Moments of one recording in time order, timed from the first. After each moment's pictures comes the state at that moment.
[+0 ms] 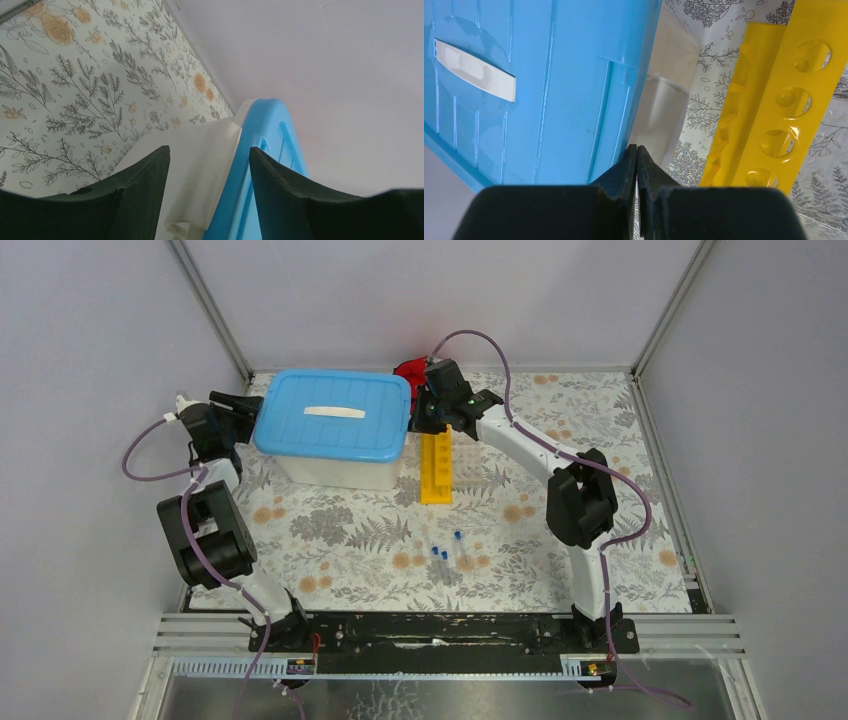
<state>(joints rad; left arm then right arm) 0.46 1.65 0.99 0.40 0.34 -0.96 0.65 2.08 1.85 -0.47 -0.10 0.65</state>
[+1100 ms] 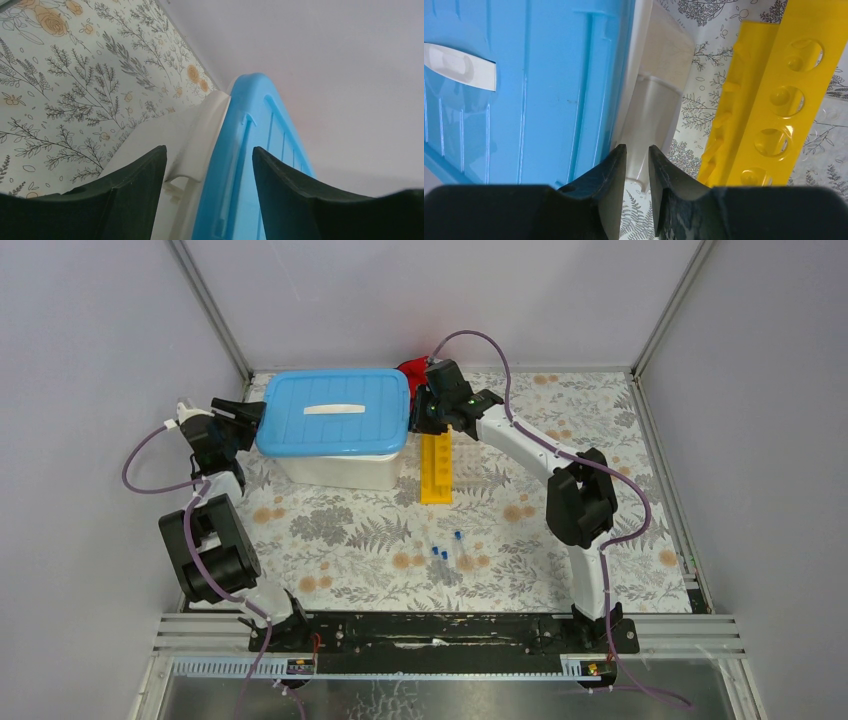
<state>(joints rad) 0.47 1.56 0.87 0.47 0.38 -0.95 0.65 2.08 1.85 -0.47 -0.09 0.64</state>
